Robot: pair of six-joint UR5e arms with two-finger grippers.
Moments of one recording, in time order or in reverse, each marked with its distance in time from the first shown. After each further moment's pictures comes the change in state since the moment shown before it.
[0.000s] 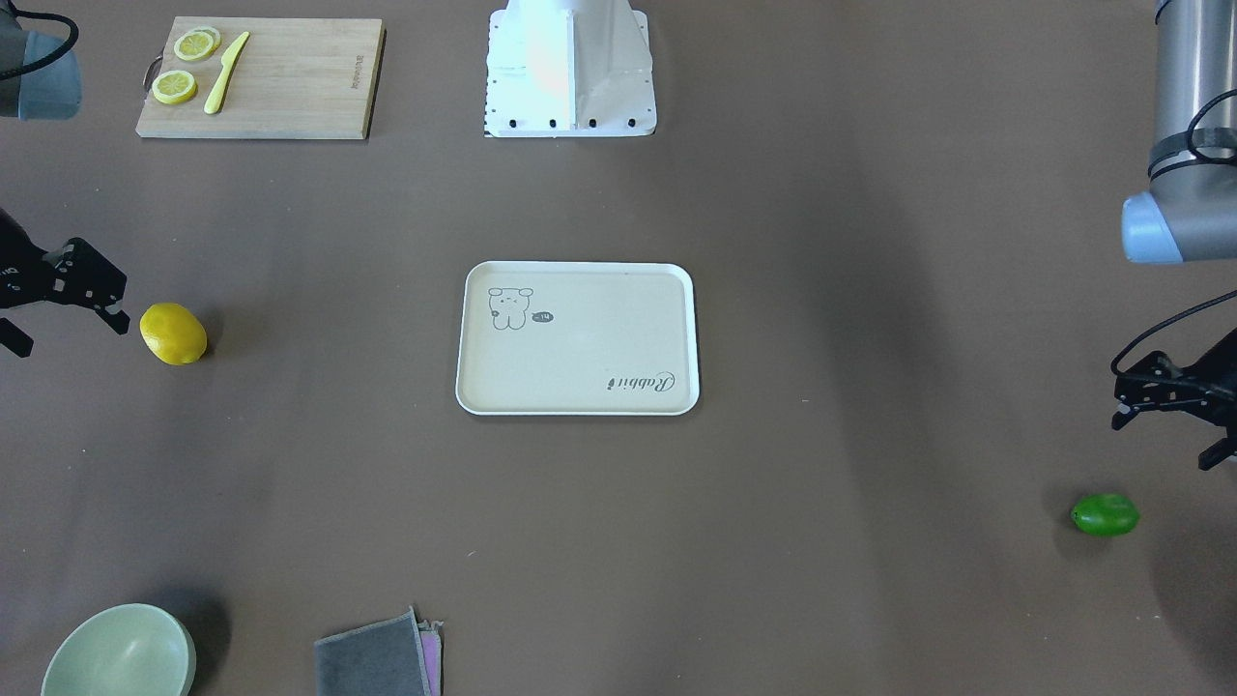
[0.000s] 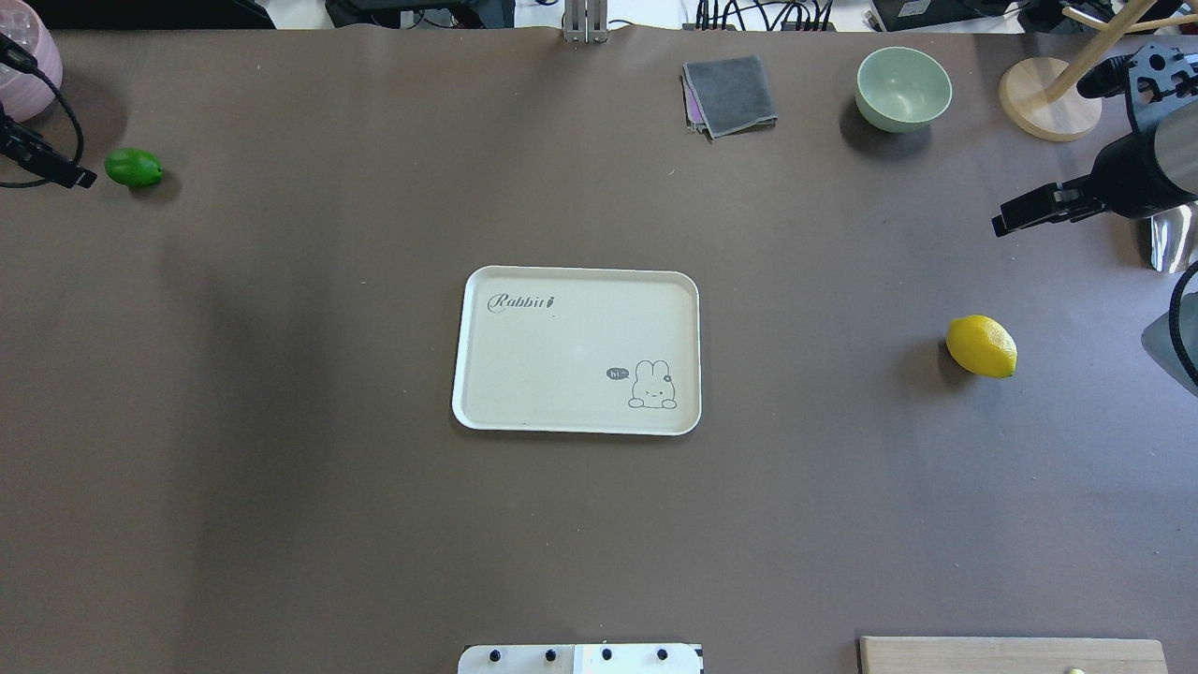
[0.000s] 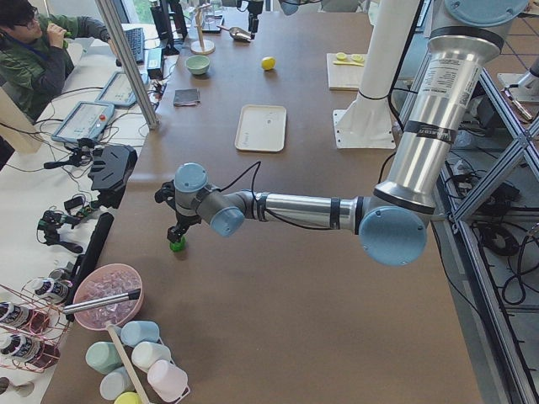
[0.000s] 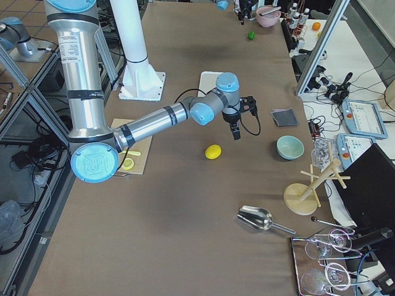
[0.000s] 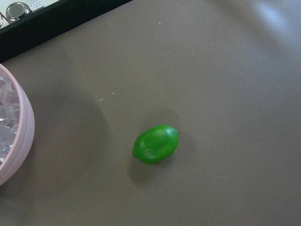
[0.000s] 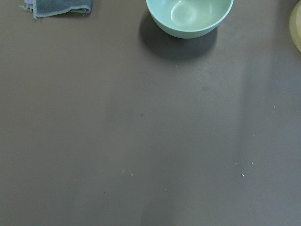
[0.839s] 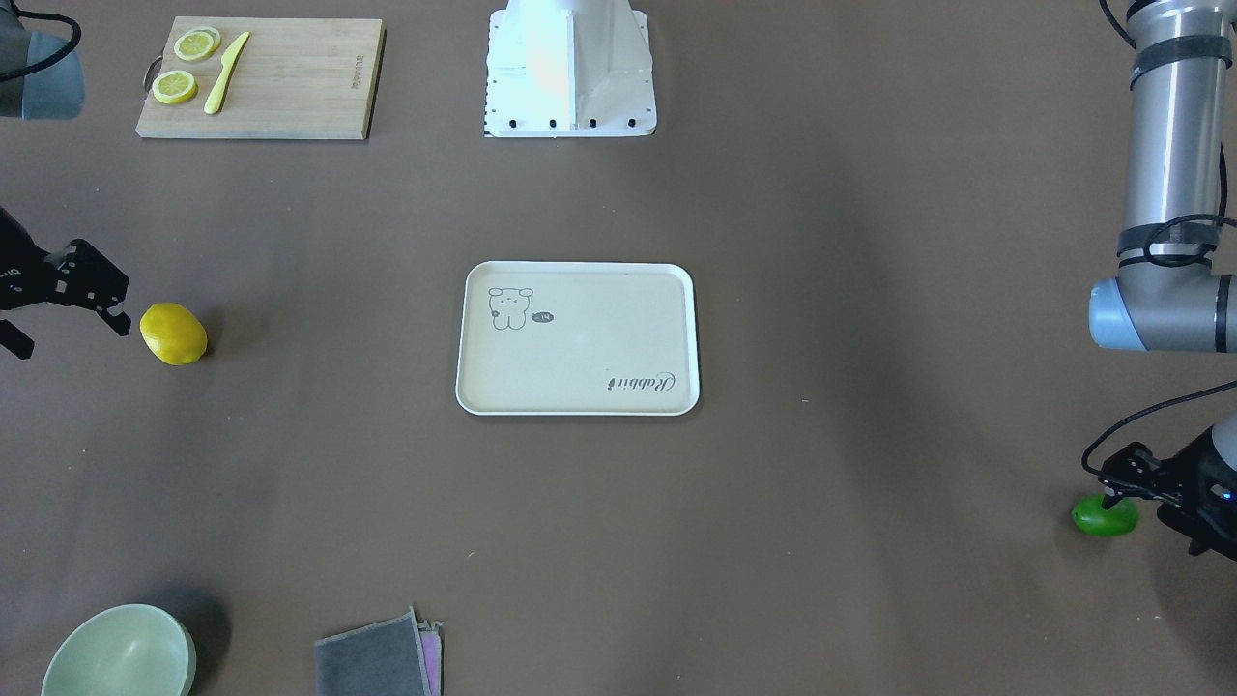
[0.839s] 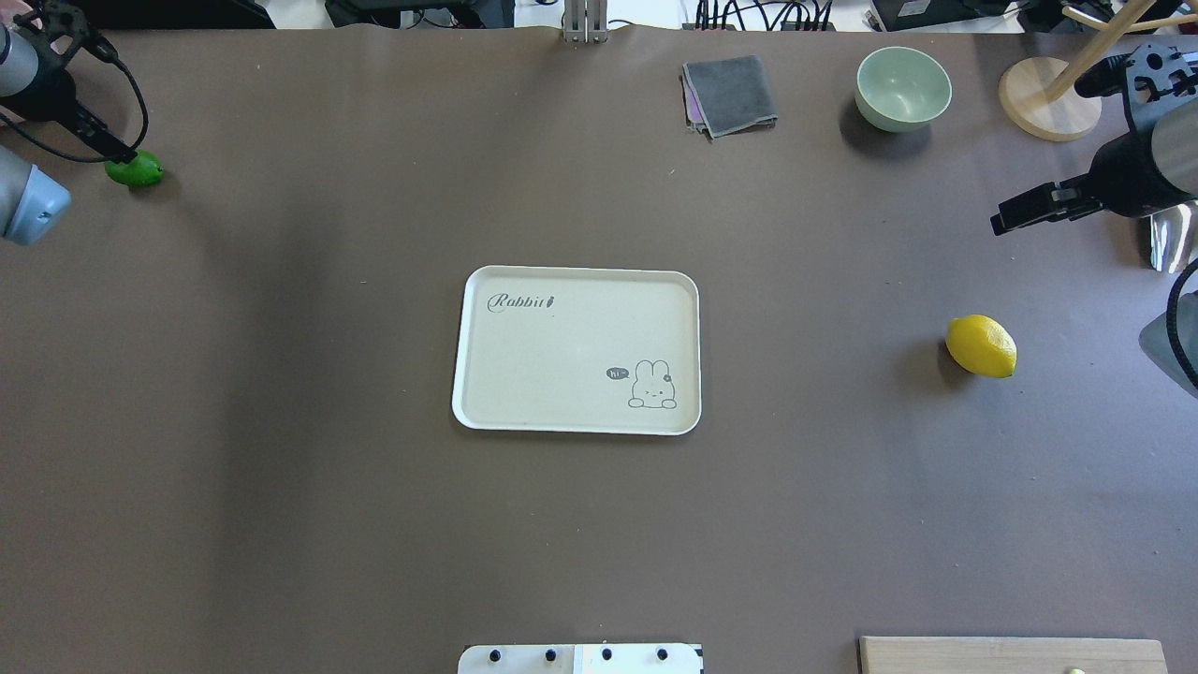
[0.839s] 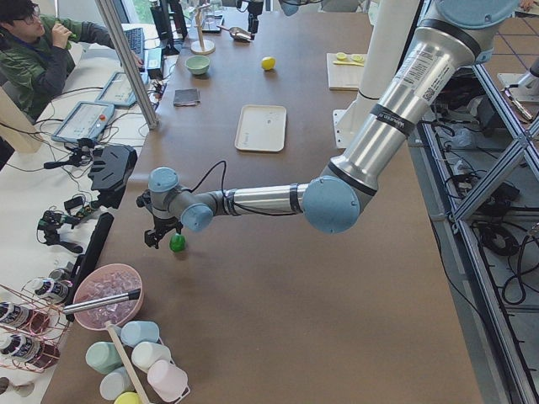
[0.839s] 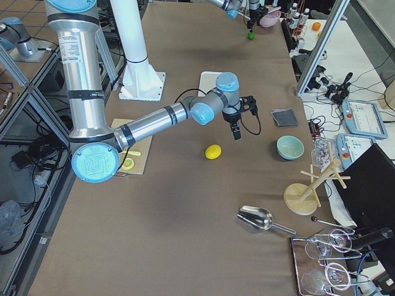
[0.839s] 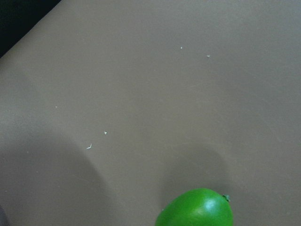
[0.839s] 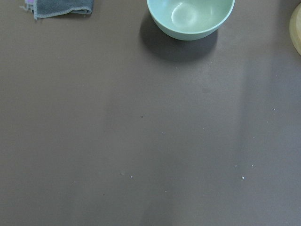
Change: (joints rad) left arm 0.028 -0.213 0.329 -0.029 0.098 0.133; right arm -0.002 0.001 0.001 0.001 -0.009 -0.001
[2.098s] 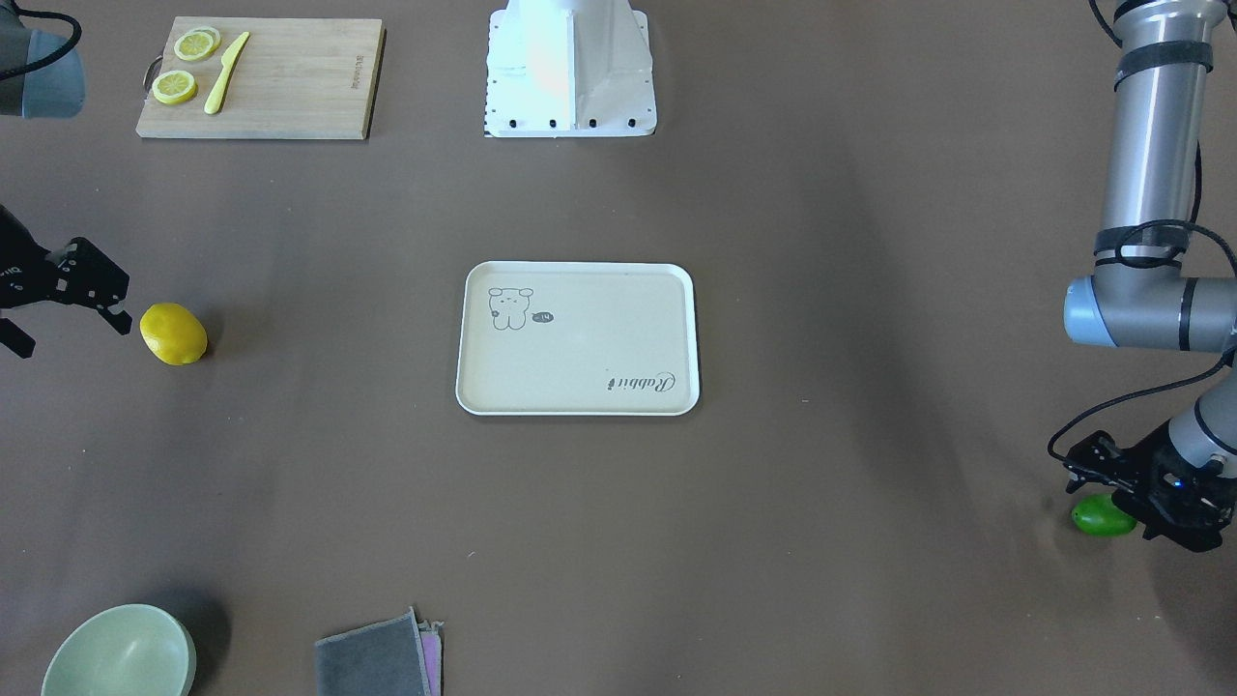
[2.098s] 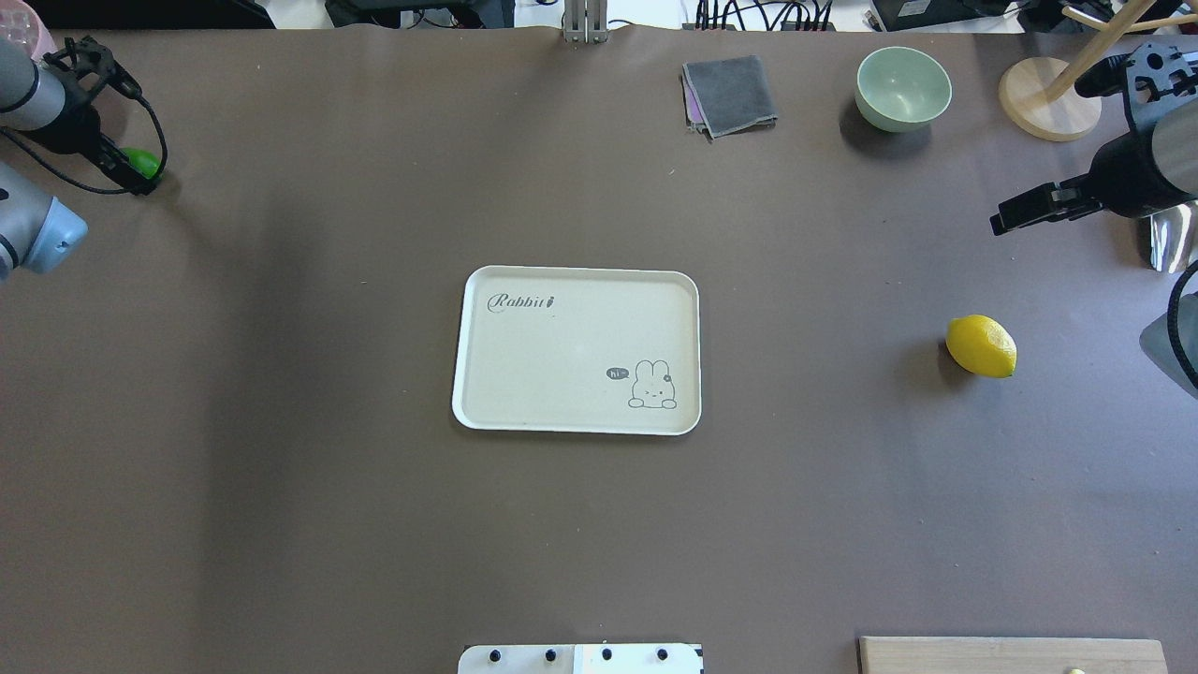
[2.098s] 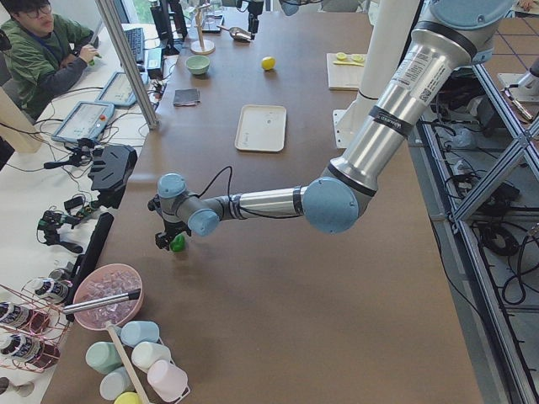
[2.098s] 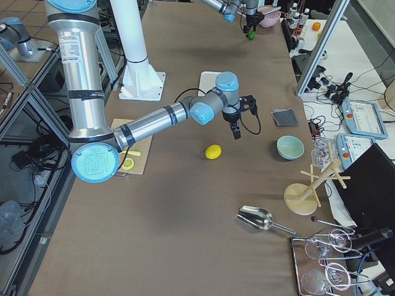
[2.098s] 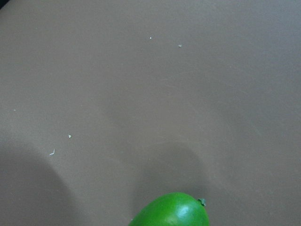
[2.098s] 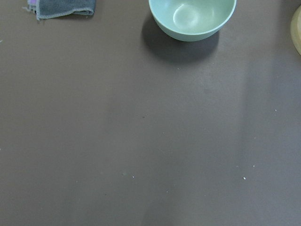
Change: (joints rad) left arm 0.047 0.016 0.024 -0.034 -0.016 -0.001; right arm -0.001 -0.001 0.004 0.002 0.000 0.001
